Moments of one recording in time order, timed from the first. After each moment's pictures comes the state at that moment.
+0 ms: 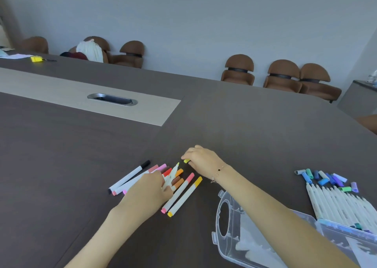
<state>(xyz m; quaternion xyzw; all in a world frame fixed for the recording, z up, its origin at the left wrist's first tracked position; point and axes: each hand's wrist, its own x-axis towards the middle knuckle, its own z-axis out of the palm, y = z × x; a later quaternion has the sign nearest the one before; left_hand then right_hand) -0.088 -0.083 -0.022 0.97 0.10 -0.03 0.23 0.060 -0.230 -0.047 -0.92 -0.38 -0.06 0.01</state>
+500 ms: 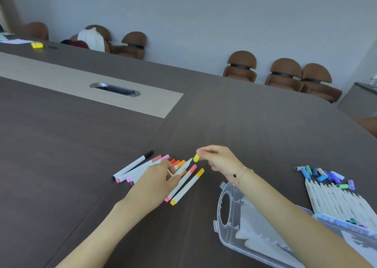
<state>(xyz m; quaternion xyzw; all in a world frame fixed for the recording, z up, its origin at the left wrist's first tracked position) -0.097 -0.084 -0.028 0.94 0.04 0.02 0.33 0.006 -0.255 -0.020 -0.81 -0.07 0.15 0.56</state>
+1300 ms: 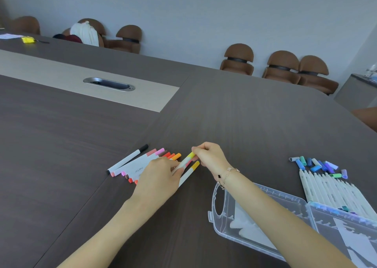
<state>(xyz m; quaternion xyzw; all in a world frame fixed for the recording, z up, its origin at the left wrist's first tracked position) -0.094 -0.109 -0.034 0.95 0.06 0.10 0.29 -0.002 -0.238 -0.041 -0.83 -0.01 0.08 0.55</state>
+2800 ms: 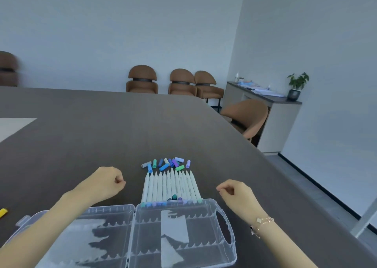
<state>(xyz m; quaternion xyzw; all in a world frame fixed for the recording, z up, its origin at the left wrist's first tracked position) 0.002 -0.364 -0.018 0.98 -0.14 -0.04 0.16 -0.118 -0.688 -0.032 -0.93 0.13 -0.10 0.34</state>
